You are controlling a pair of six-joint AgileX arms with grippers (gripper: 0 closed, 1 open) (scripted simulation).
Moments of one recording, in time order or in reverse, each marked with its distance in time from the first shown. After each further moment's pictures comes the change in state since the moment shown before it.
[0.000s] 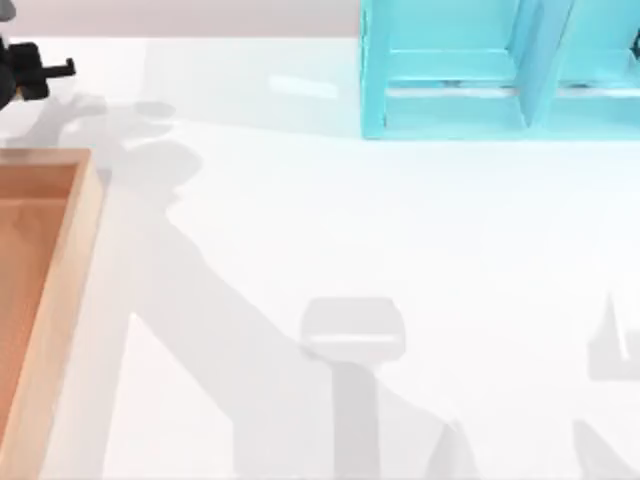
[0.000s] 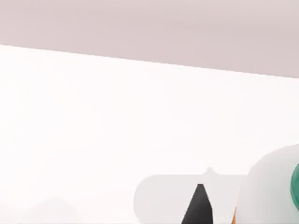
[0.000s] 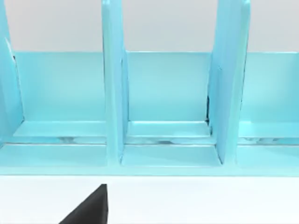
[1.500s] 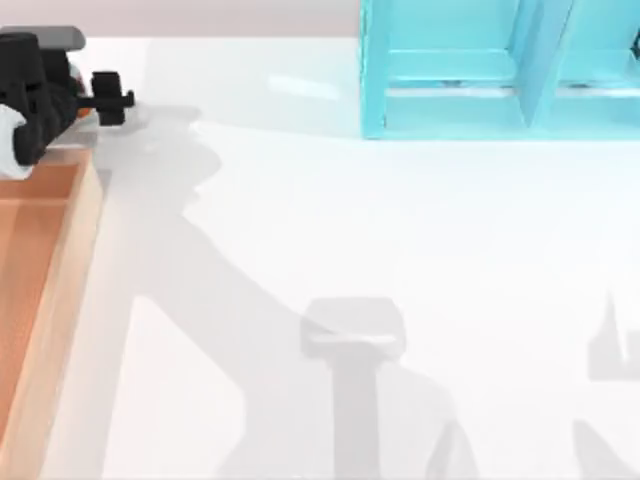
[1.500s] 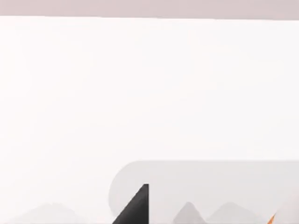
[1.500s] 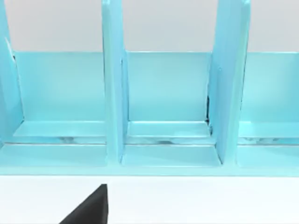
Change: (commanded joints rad) left arm -0.099 0.097 -0.004 0.070 0.022 0.034; right arm 0.000 0.000 0.000 0.000 0.000 0.000
